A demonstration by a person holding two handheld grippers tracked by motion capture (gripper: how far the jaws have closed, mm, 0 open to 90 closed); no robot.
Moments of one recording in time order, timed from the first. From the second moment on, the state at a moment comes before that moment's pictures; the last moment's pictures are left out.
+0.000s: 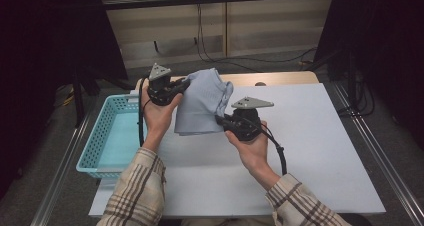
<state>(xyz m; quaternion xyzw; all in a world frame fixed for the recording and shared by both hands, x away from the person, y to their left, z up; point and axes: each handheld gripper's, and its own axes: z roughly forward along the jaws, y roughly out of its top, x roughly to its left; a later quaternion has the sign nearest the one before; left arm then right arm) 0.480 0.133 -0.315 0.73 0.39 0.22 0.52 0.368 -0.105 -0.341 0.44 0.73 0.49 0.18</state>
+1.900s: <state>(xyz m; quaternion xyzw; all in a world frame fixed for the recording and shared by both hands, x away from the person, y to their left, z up) 0.470 0.239 -0.288 0.69 0.44 0.28 0.51 0.379 0.005 -0.310 0.39 0.75 0.51 0.16</state>
